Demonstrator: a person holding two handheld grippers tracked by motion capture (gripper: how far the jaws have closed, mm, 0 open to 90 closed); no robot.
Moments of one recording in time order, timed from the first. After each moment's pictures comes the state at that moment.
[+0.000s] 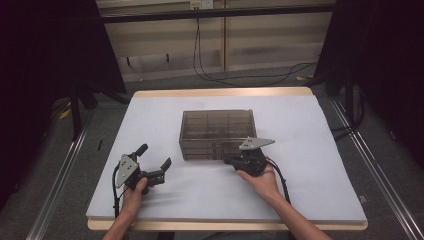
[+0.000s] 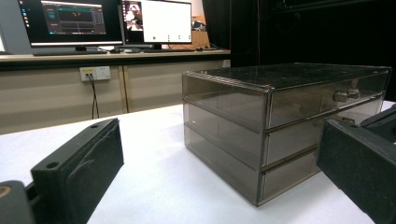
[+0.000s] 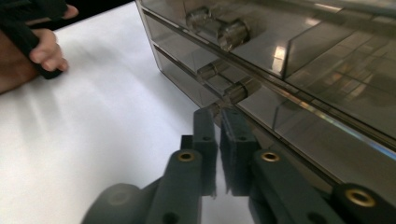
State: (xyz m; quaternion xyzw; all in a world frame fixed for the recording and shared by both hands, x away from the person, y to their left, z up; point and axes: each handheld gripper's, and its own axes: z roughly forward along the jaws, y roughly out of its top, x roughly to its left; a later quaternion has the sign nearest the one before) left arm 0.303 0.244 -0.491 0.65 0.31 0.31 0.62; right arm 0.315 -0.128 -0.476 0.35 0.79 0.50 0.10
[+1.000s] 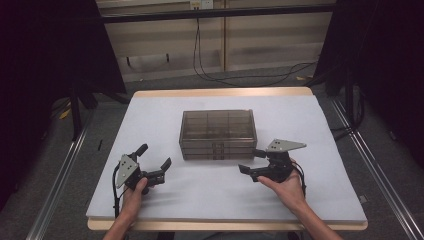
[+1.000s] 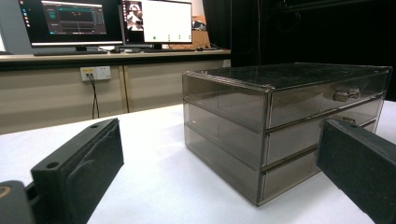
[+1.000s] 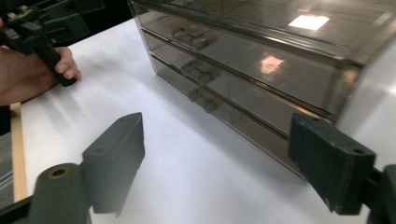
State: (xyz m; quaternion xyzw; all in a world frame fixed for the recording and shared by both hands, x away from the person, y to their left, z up) left arm 0.303 0.244 -0.491 0.65 0.31 0.31 0.62; right arm 0.280 -0.182 -0.448 0.38 0.76 0.51 0.12
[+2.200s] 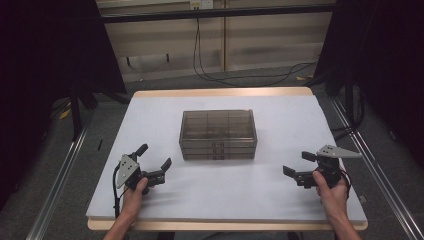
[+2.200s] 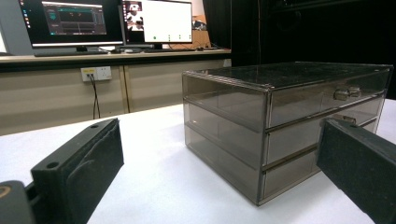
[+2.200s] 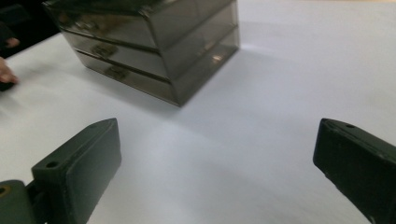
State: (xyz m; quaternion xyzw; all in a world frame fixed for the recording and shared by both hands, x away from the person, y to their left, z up) left arm 0.303 0.242 -0.491 0.65 0.31 0.31 0.62; right arm 0.247 -0.291 -0.454 0.47 0.71 0.49 0.17
